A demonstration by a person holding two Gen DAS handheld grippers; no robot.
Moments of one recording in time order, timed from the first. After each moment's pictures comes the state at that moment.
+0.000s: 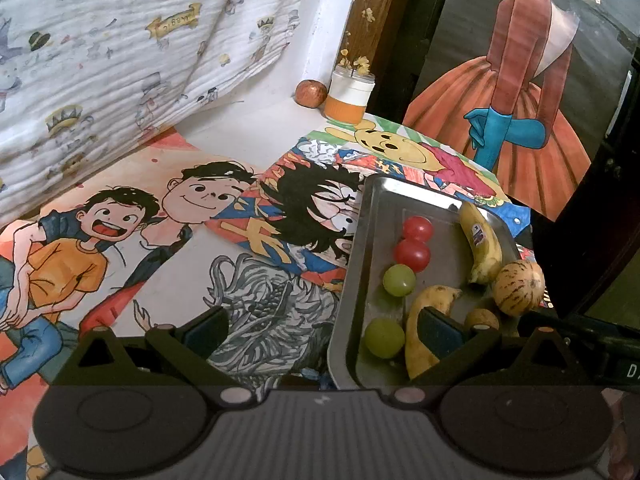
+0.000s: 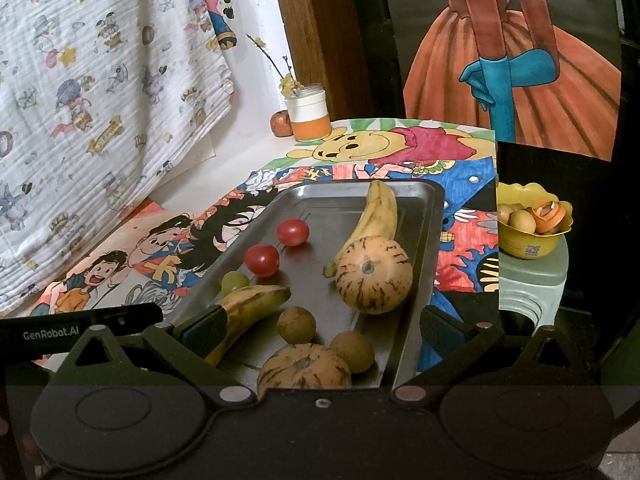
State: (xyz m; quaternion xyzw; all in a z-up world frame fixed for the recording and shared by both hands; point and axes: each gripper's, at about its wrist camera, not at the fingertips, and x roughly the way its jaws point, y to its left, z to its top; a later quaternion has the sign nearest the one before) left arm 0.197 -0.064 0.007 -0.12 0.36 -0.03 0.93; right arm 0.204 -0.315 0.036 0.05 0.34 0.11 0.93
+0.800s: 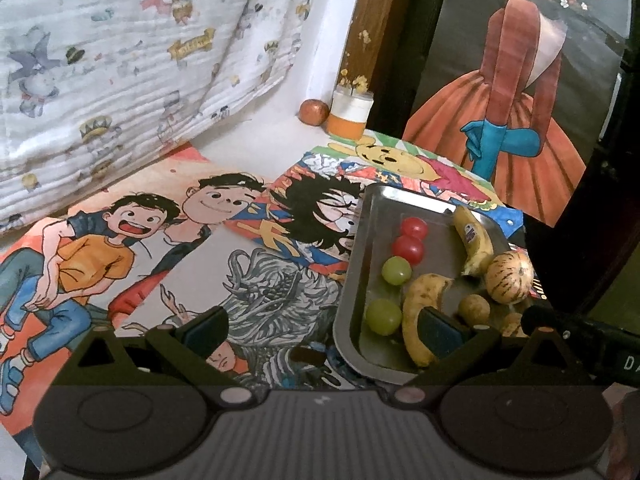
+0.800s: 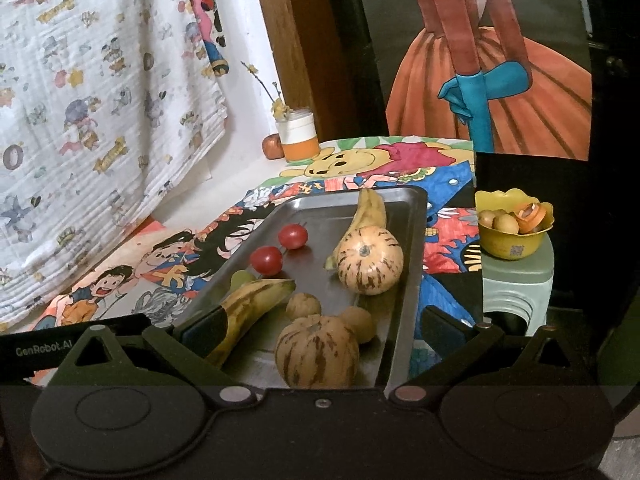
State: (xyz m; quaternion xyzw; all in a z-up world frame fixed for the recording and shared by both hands) left arm 0.158 -0.064 0.013 -0.10 0.32 -0.02 0.94; right arm 0.156 -0.312 0.036 0.08 0.30 0.08 0.95
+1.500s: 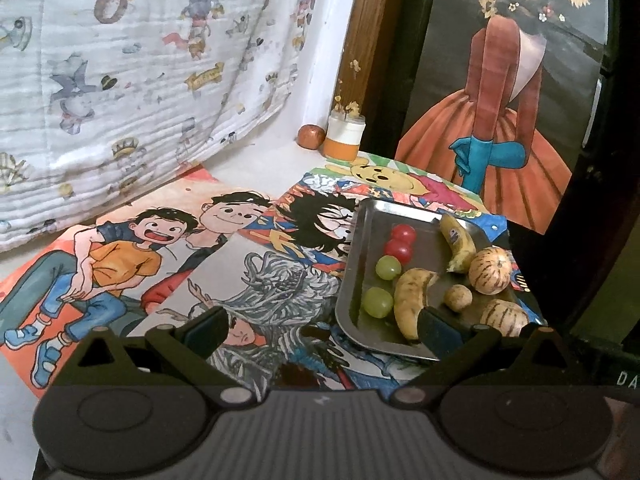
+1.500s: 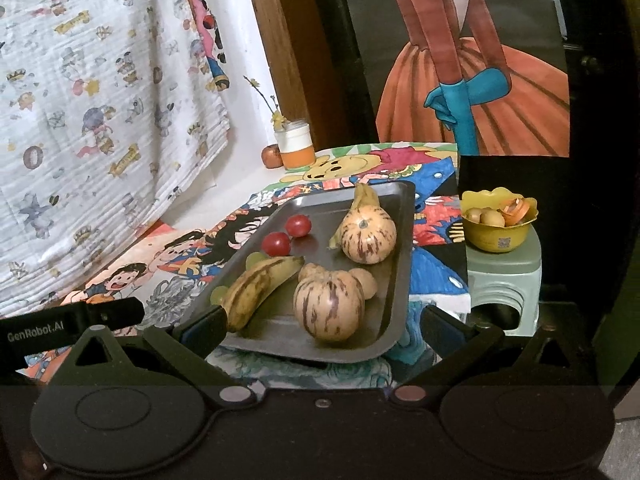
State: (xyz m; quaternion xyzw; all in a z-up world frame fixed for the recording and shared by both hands) left arm 0.109 -0.061 0.023 -0.09 0.28 -0.02 0.95; right arm 0.099 -0.306 0.032 0.09 0.28 0.06 0.95
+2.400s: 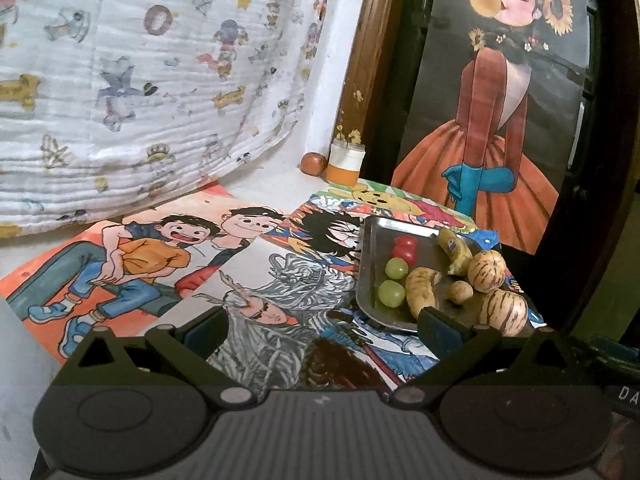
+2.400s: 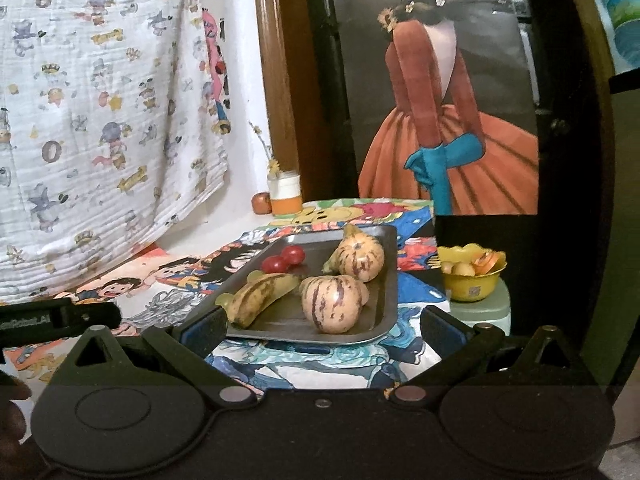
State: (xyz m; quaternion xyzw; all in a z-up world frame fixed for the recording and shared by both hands) left arm 0.062 -0.035 0.004 -0.10 0.22 -0.03 0.97; right arm 0.033 -0.277 0.016 0.05 0.17 0.01 0.98
